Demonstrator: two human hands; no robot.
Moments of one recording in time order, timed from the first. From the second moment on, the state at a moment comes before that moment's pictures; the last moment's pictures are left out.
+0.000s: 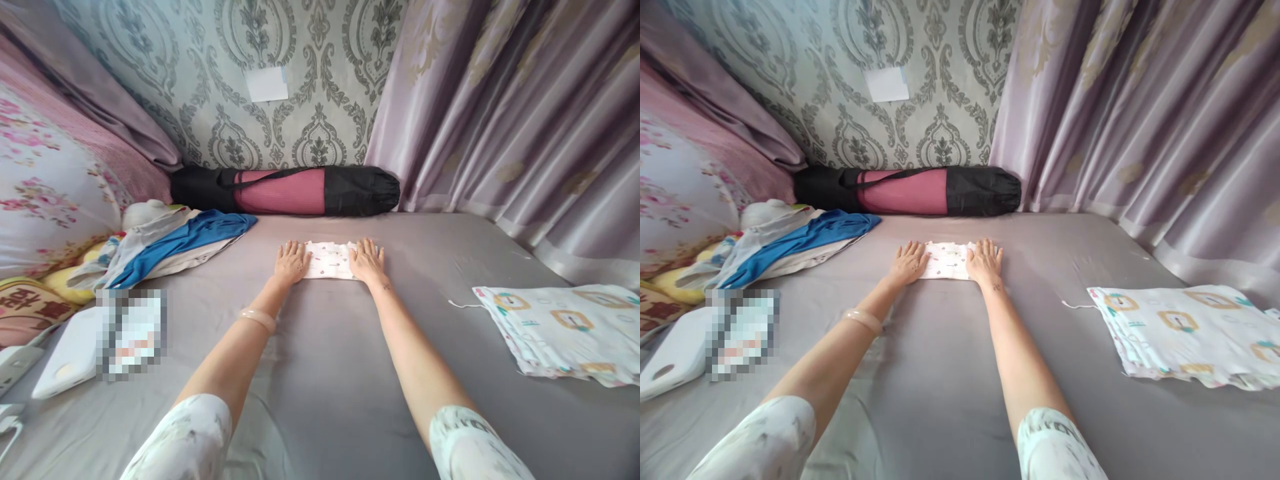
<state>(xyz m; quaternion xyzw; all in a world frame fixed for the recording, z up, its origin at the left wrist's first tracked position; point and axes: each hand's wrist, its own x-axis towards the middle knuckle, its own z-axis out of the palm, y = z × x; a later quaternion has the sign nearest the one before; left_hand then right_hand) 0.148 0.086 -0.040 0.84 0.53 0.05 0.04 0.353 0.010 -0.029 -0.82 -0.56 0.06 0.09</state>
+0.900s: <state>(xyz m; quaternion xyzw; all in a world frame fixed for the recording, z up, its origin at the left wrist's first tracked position) 0.168 0.176 0.022 0.84 0.50 -0.17 0.12 0.403 0.066 0.024 -0.76 -0.62 0.16 -0.11</state>
